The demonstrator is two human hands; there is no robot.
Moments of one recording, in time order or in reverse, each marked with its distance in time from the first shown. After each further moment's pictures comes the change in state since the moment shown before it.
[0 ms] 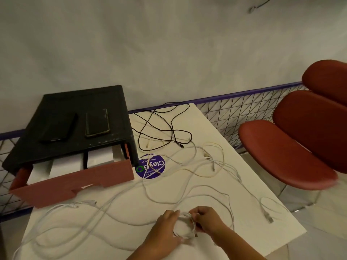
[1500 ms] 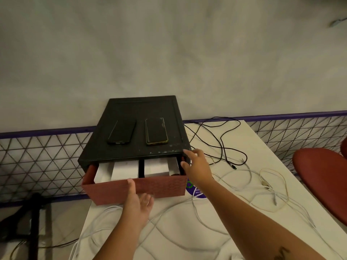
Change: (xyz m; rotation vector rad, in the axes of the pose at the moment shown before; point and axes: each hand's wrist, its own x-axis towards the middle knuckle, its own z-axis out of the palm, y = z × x) left_hand -0.019 -0.130 -0.162 -2.005 0.879 -0.536; right_hand 0.069 -0.204 0.156 -0.613 0.172 -0.705
